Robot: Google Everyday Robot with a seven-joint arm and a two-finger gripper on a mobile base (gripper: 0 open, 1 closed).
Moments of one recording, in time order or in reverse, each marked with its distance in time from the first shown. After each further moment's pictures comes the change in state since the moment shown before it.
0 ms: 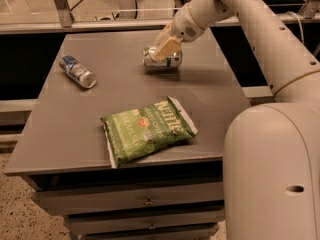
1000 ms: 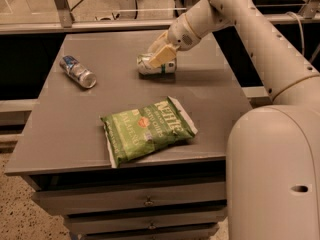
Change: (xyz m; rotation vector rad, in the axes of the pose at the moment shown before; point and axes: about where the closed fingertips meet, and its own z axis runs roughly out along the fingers) arm 0.000 0.027 0.022 -0.108 -0.058 0.056
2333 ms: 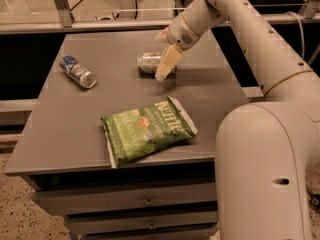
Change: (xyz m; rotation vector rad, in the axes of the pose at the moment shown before) arm 0.006 0.004 0.000 -0.040 0.083 -0.041
